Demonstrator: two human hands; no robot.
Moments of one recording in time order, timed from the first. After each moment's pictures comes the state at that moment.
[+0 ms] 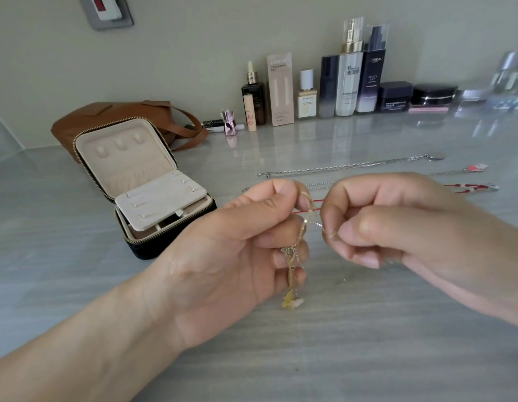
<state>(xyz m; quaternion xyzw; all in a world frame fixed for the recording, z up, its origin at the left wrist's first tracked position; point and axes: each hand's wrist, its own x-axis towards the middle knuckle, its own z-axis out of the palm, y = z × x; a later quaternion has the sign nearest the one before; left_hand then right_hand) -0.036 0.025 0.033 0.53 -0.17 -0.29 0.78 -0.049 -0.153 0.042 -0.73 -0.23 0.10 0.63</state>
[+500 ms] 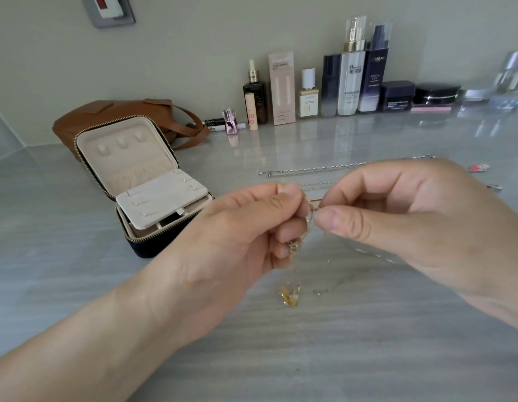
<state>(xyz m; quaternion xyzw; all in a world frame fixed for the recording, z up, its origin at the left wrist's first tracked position) -0.033 0.022 0.034 0.63 -0.17 -0.19 0.74 -0.048 -0.148 0.040 -0.77 -0.22 -0.05 0.59</state>
